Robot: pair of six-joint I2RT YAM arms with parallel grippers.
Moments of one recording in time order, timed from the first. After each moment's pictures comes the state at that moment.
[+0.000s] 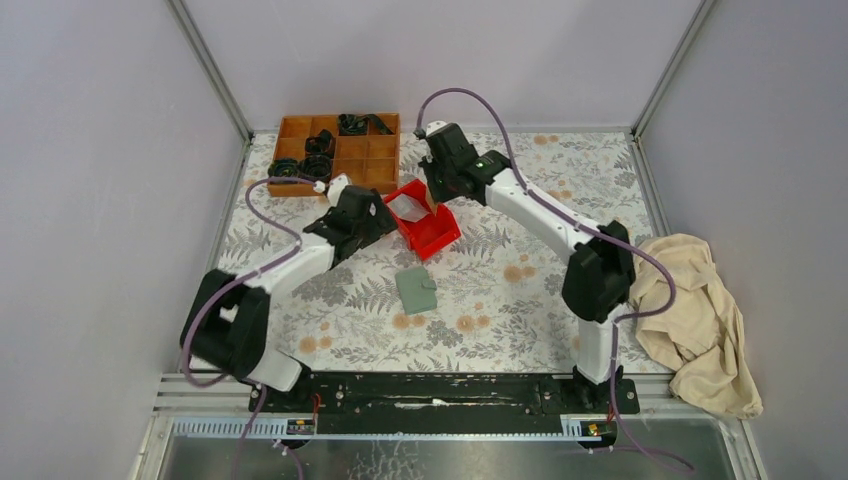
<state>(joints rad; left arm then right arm) -0.42 1.54 0.90 -0.18 -0.22 -0.85 0.69 1.97 1.82 -0.66 0.11 0.16</state>
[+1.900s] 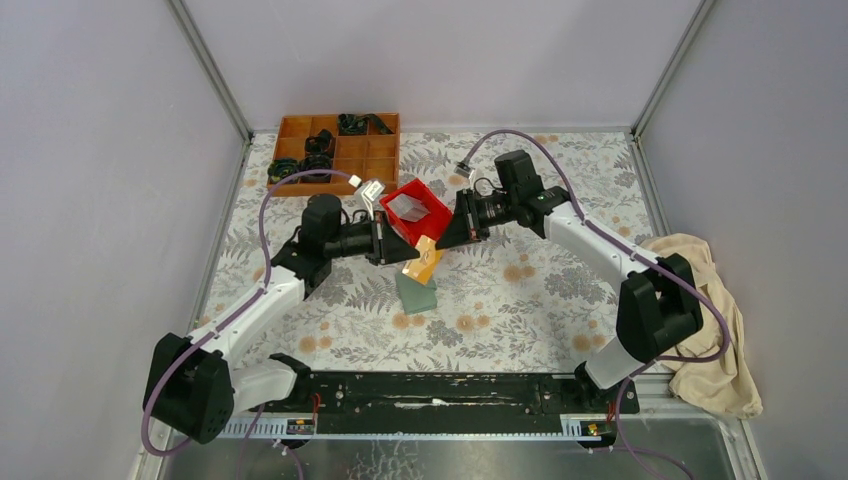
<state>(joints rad) -0.41 1.16 0.73 0.05 0.78 -0.59 0.50 1.58 1.21 -0.38 -0.95 0.50</state>
